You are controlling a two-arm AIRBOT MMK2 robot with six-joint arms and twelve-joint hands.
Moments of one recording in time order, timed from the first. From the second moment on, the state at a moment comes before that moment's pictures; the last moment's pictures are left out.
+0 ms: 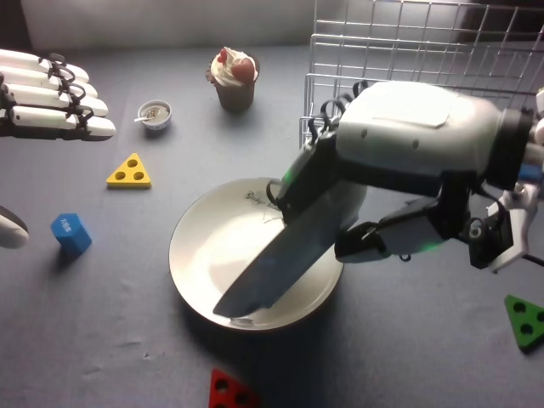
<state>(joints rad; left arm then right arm) 0.57 -0.88 1.59 1.15 -1.05 0.14 -0.37 -1.02 0.95 -0.50 0.52 -0.33</state>
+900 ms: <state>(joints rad) 0.60 -0.96 1.76 1.13 -1.17 0.11 -0.25 -0.98 1.06 -0.54 0.62 0.16</state>
